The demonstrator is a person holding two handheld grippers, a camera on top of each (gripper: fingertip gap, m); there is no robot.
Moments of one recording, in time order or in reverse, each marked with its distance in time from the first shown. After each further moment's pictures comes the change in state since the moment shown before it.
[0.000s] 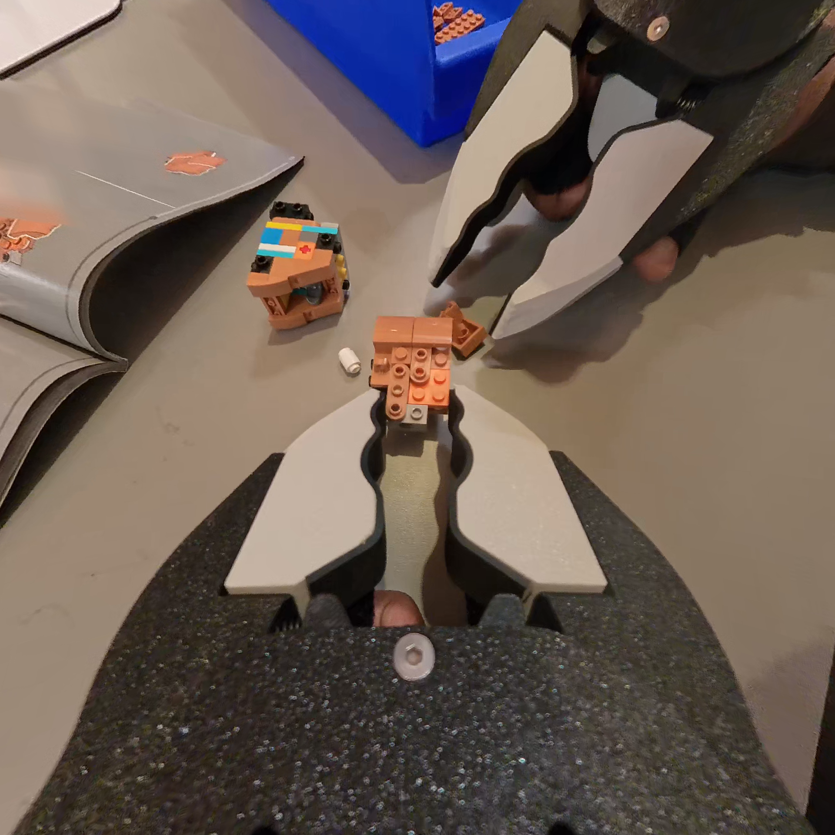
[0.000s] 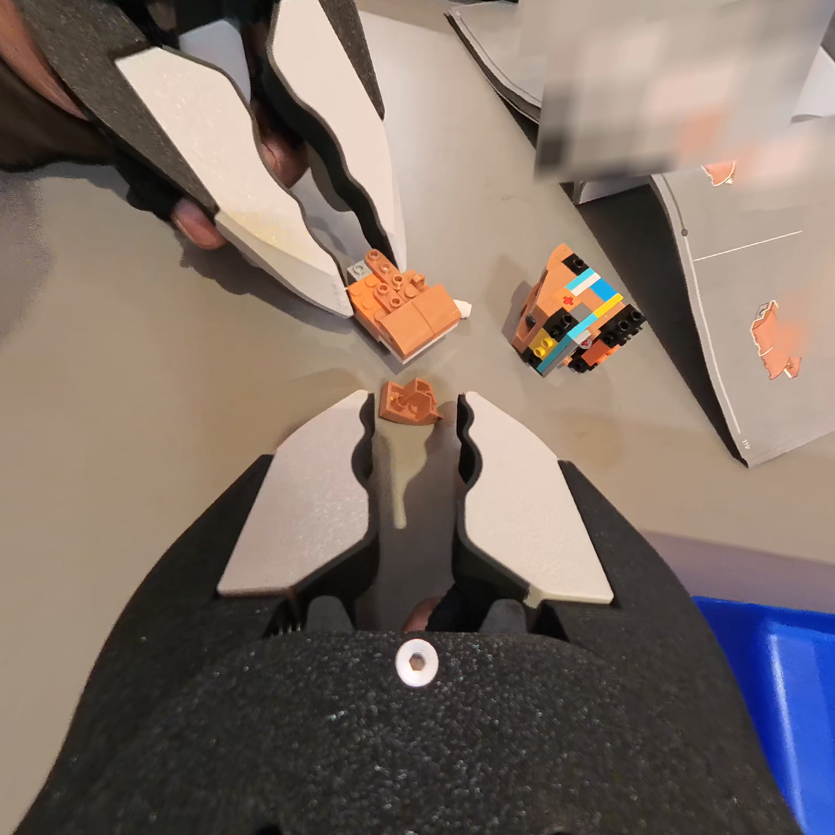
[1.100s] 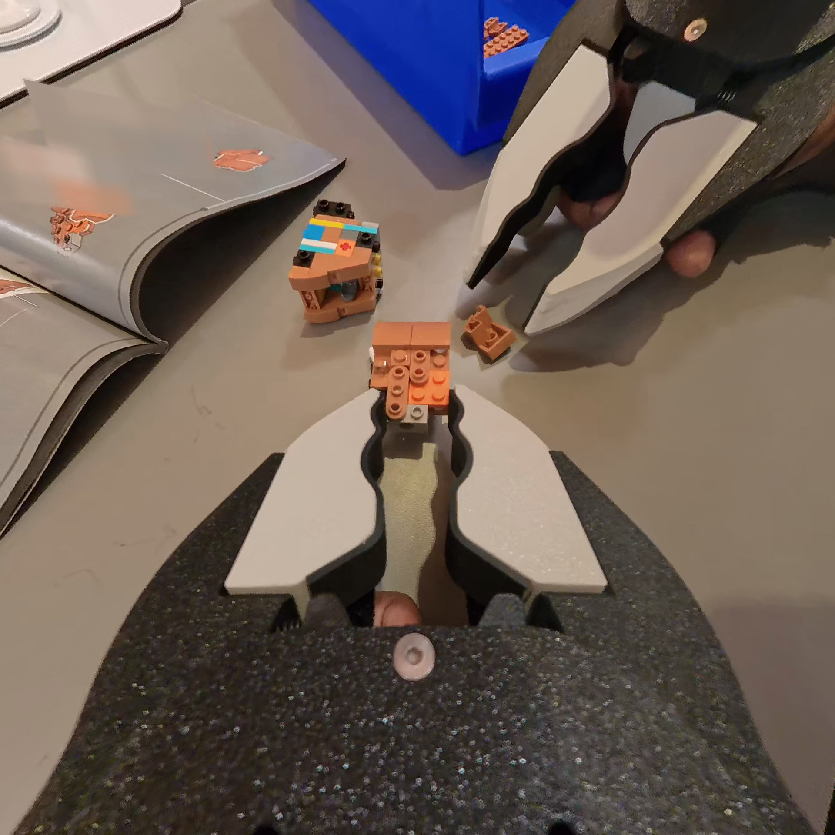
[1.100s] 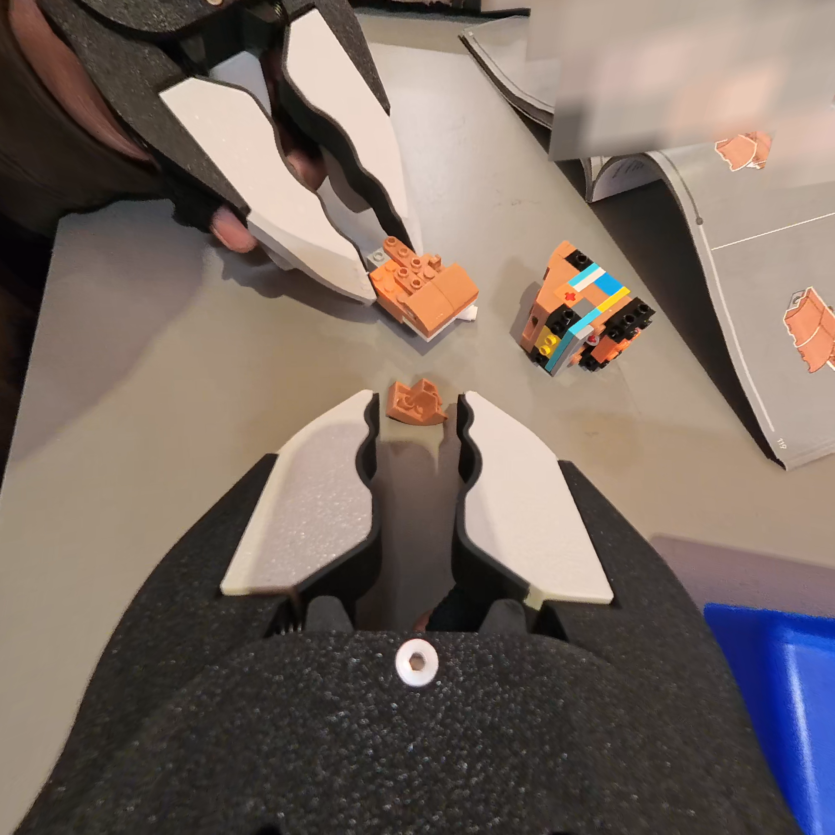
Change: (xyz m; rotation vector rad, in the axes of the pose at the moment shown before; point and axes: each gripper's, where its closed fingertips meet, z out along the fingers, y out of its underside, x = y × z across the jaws) left arm -0.012 -0.001 -0.003 0.015 -0.063 -0.040; right arm -0.001 -0.002 -0.003 0.035 -0.084 0.065
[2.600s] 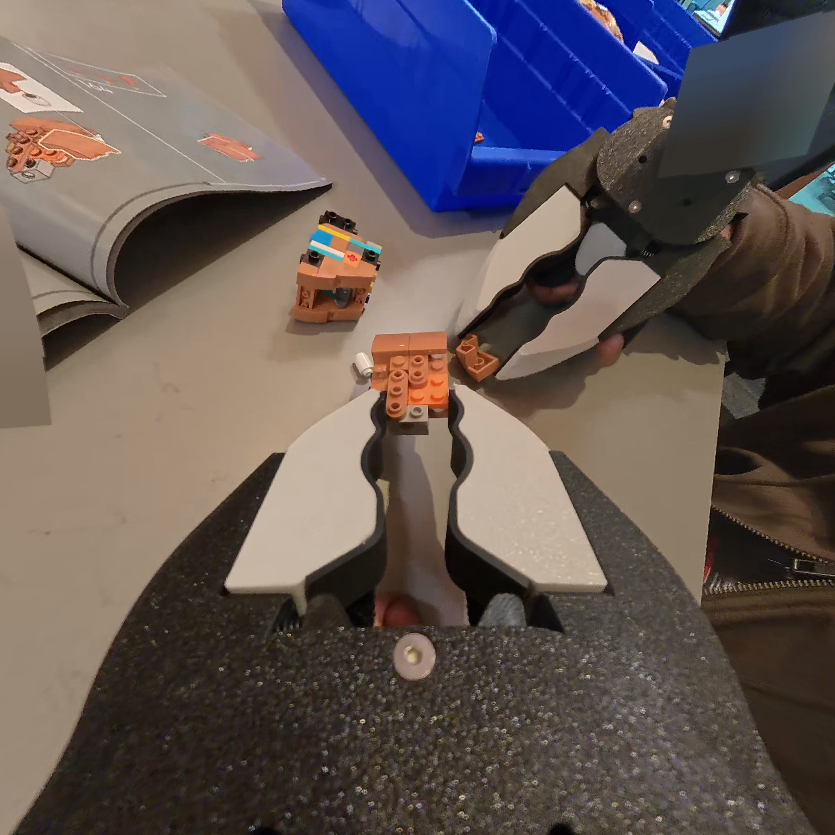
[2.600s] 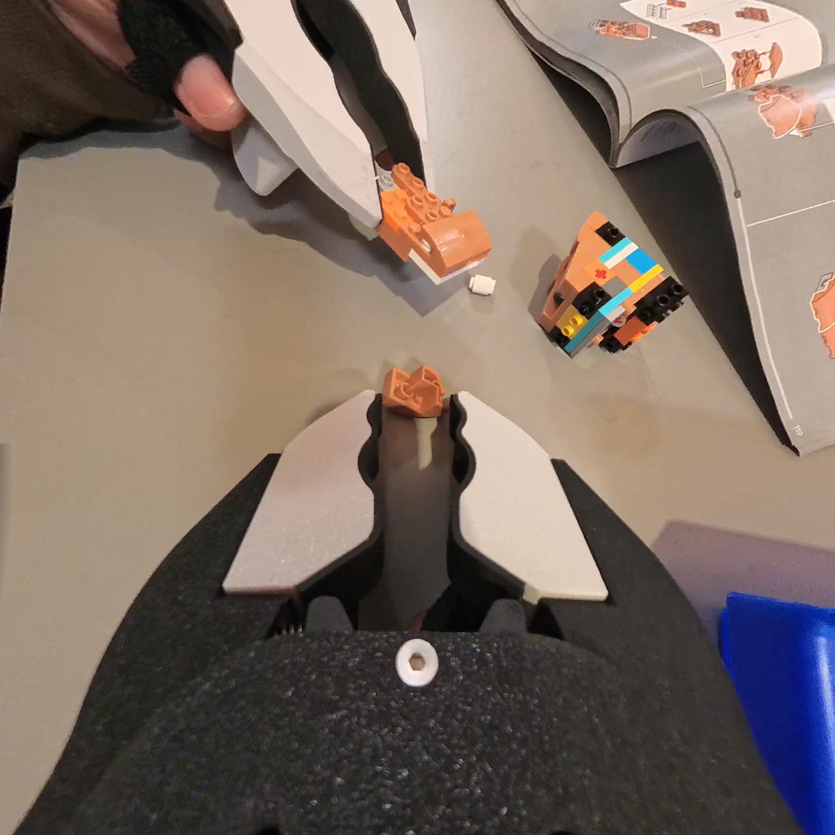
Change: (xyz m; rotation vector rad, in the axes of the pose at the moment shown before) left arm -0.001 -0.010 -0.013 0.103 0.204 -0.267; right arm -0.007 0.011 0.003 -0.081 0.032 -0.029
